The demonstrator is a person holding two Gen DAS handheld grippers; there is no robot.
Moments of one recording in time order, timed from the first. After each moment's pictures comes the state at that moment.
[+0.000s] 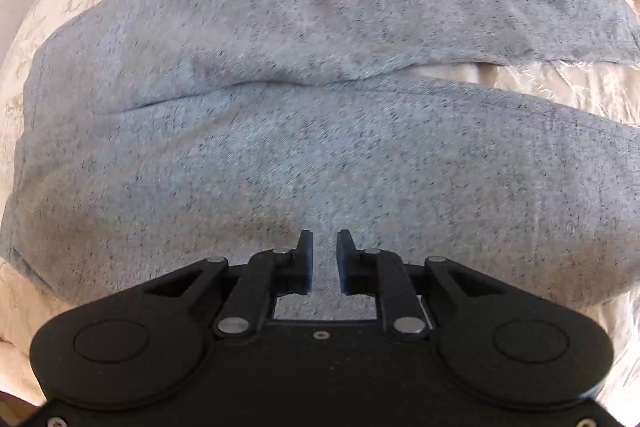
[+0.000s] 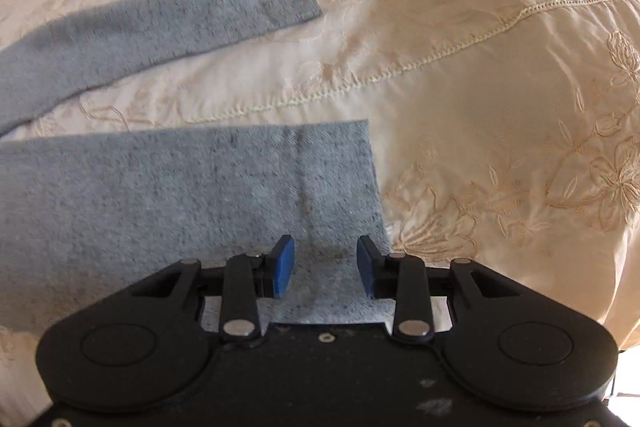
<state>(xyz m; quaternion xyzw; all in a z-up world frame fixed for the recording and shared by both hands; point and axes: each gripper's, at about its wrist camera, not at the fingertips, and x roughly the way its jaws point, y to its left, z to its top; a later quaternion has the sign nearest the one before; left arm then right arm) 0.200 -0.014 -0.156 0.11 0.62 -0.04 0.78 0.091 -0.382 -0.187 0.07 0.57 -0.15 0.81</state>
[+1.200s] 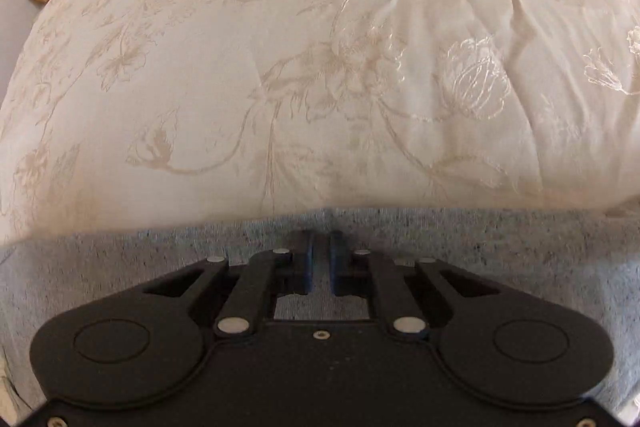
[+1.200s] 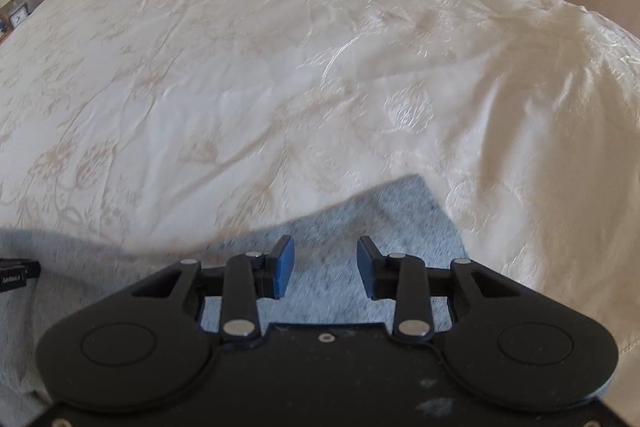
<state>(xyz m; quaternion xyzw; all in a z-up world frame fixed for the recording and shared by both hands) 0.433 -0.067 -0.204 0.15 0.56 -0.05 0.82 0.361 -0.347 -0.169 0.08 0.49 -0.15 0.86</state>
